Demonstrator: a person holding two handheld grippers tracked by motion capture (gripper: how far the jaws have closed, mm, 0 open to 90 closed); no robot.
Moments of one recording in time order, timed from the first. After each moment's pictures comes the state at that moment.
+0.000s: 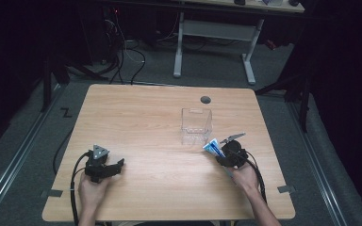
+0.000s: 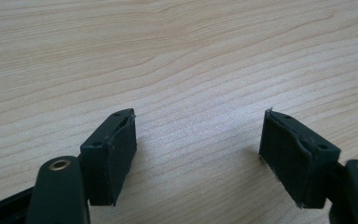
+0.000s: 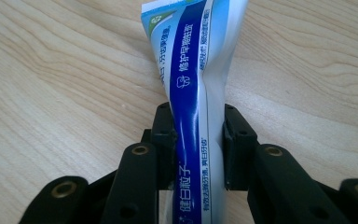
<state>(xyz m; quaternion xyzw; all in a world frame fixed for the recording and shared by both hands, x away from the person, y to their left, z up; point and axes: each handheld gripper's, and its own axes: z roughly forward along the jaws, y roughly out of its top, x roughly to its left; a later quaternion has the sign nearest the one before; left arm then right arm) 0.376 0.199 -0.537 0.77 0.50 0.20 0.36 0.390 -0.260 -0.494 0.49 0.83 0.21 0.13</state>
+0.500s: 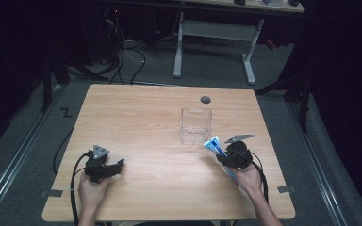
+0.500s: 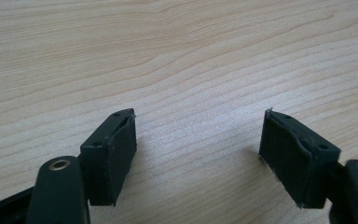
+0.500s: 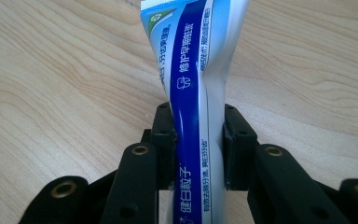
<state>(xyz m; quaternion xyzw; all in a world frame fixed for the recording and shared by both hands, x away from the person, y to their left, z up) 0.376 0.199 -0.537 0.77 0.50 0.20 0.36 0.377 -0.269 -0.477 0.48 0.82 0.27 0.13</state>
